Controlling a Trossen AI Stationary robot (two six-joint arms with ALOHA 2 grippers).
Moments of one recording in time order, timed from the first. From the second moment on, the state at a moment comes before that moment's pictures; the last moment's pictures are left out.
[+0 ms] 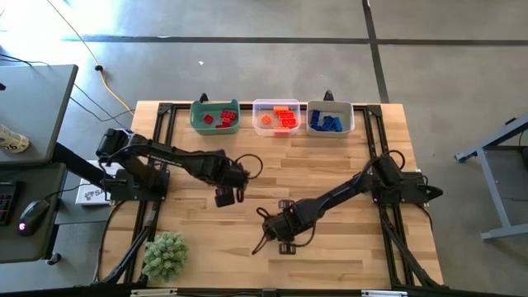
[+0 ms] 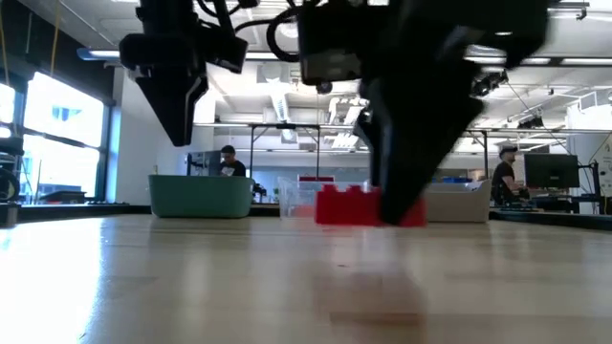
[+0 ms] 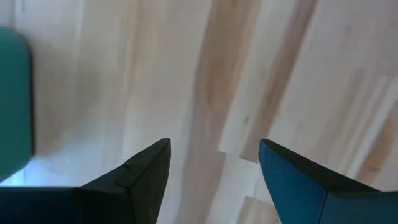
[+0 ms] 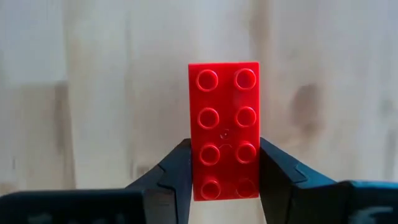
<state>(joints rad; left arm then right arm) -0.02 1.62 1.22 -1.10 -0.25 -0.36 0.40 2.07 1.51 -0.71 0.03 0.40</state>
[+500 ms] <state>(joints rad) 0.24 1.62 1.22 -1.09 -0.25 -0.18 0.23 2.07 1.59 -0.77 0.12 0.16</state>
